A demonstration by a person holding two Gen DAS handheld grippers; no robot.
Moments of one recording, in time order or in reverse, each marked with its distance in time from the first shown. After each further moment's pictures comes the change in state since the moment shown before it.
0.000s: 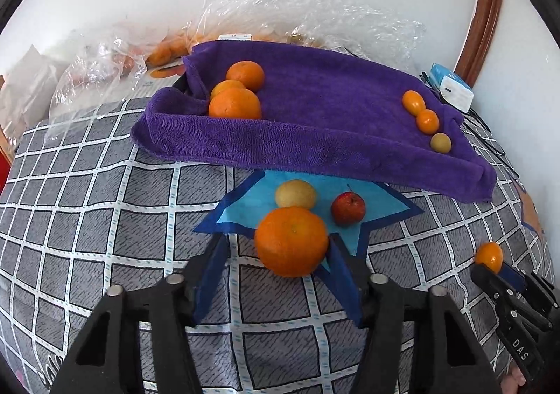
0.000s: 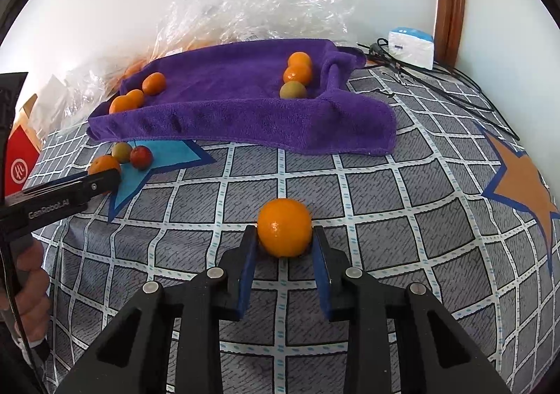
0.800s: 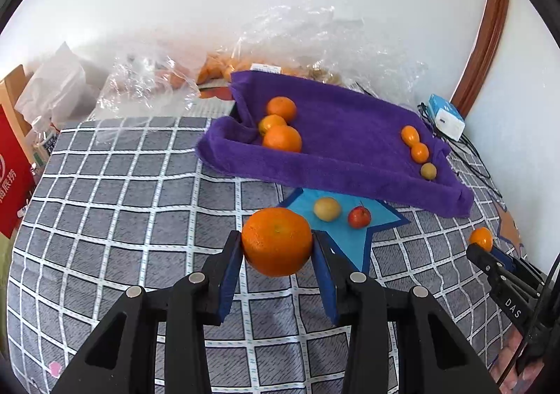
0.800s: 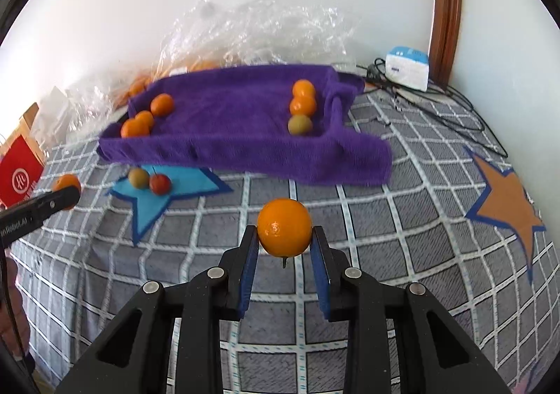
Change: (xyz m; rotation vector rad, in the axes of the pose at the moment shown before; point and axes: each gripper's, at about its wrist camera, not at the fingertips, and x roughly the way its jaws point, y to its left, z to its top) left arm -0.073 0.047 0.003 -0.067 -0.049 -0.019; right arm -0.030 0.015 0.022 0.007 -0.038 -0.025
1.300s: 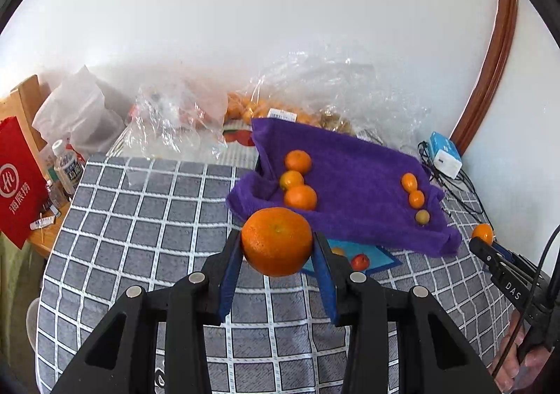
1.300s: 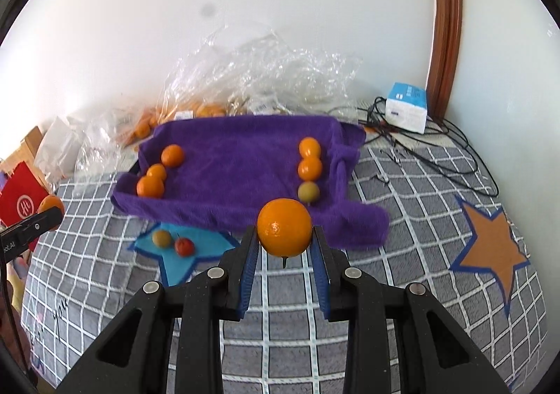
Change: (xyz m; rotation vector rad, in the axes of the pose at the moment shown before) left arm -0.042 0.021 0.046 -0.037 -0.081 0.000; right arm -0.026 0.015 0.058 0.017 -0.065 -0.017
